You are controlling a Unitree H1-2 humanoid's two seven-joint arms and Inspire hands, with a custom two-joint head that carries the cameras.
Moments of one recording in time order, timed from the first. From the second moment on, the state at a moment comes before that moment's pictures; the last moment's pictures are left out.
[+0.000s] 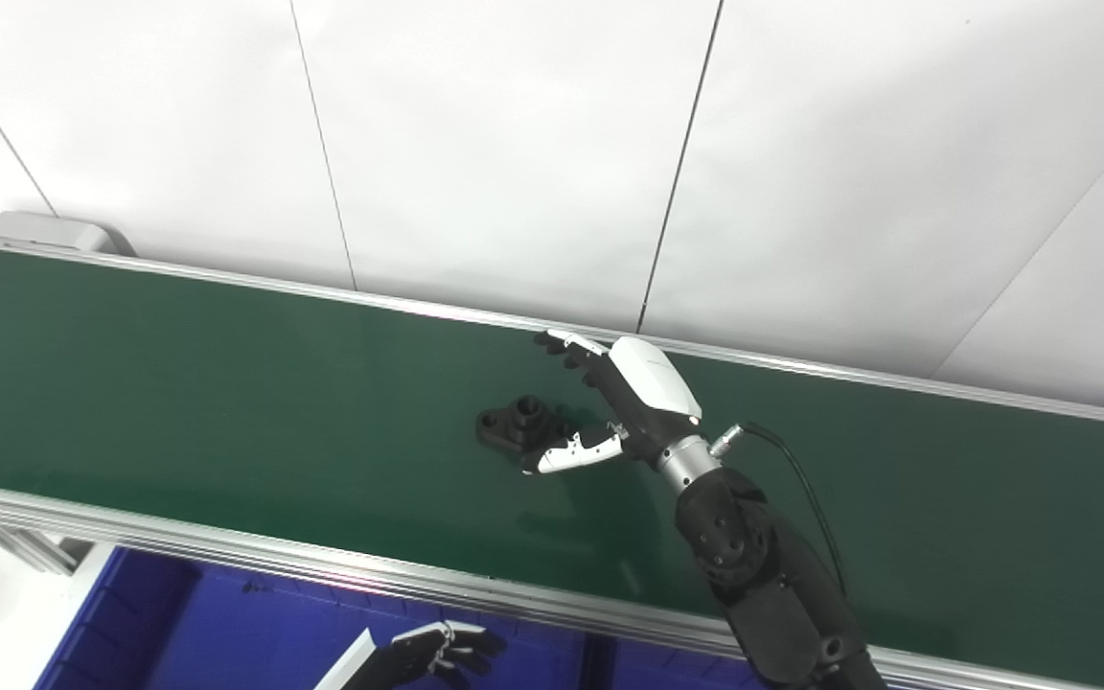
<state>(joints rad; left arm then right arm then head) 0.35 0.44 -0.58 0.05 0.08 -0.45 0.18 -0.48 -0.03 0.45 0.44 -0.67 -0.07 0.06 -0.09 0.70</state>
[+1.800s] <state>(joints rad) 0.32 0.48 -0.80 0.02 0.16 -0.45 0.43 -0.35 -0.16 0.49 -0.06 -0.95 0.02 0.18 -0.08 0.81</state>
